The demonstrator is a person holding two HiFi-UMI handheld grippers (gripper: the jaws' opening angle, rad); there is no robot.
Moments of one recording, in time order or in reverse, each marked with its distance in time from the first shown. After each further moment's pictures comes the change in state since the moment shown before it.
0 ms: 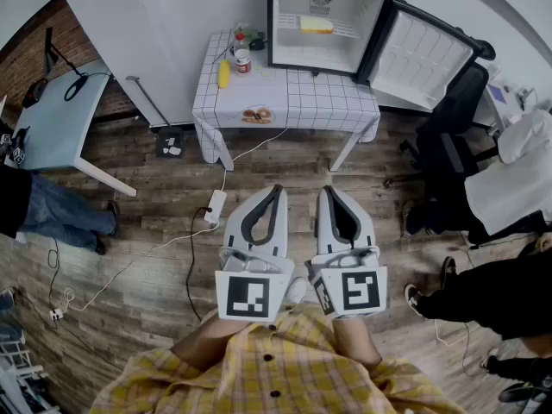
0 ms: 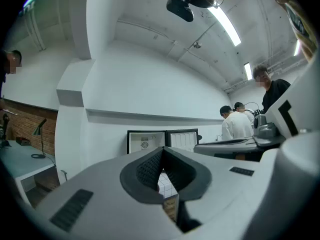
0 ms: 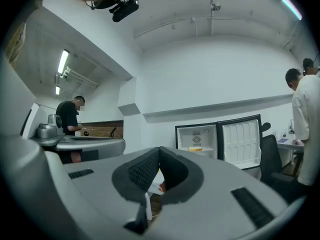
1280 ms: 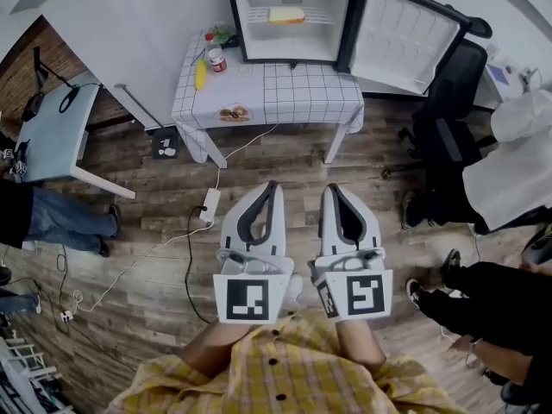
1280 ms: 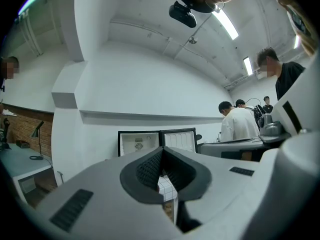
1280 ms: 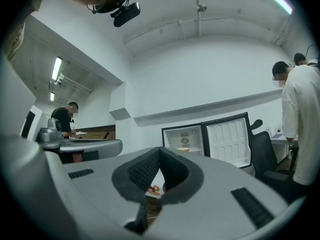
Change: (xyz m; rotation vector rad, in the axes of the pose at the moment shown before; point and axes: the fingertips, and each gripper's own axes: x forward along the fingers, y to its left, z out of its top) left arm 0.061 -0.083 -0.002 0.043 -0.002 0.032; right arm -0.025 -0.111 0.000 0.060 -0.035 -0.030
